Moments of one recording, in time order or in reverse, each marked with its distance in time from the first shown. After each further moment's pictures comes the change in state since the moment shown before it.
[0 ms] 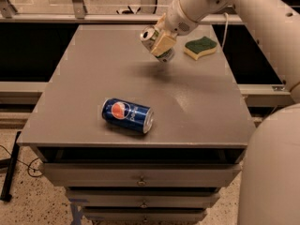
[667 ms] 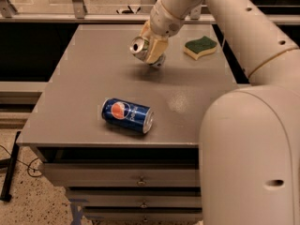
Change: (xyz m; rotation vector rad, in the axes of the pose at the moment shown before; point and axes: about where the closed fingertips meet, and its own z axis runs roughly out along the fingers) arm -0.015 0.024 0.030 -0.247 0.038 -0.311
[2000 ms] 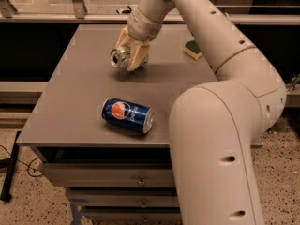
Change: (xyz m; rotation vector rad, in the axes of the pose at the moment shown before) arm -0.045 -0.003 0.048 -0.148 -0.084 -0.205
